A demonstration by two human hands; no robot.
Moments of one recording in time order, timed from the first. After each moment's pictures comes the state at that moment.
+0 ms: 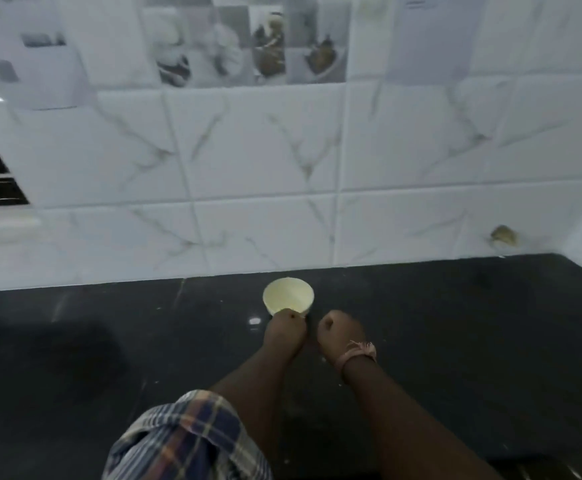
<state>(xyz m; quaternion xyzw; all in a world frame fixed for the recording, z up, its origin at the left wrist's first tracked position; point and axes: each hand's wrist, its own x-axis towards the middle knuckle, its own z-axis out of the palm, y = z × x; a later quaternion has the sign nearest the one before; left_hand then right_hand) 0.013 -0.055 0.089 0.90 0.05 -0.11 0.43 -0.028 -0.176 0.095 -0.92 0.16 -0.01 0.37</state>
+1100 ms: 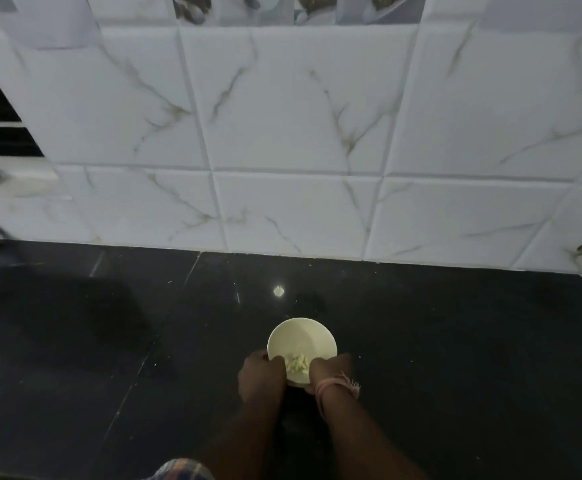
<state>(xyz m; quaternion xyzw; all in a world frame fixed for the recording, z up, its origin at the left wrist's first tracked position) 0.014 -0.028 0.004 0.80 0.33 -0.07 0.49 0.044 -0.146 -0.028 -0.74 0.36 0.15 0.54</state>
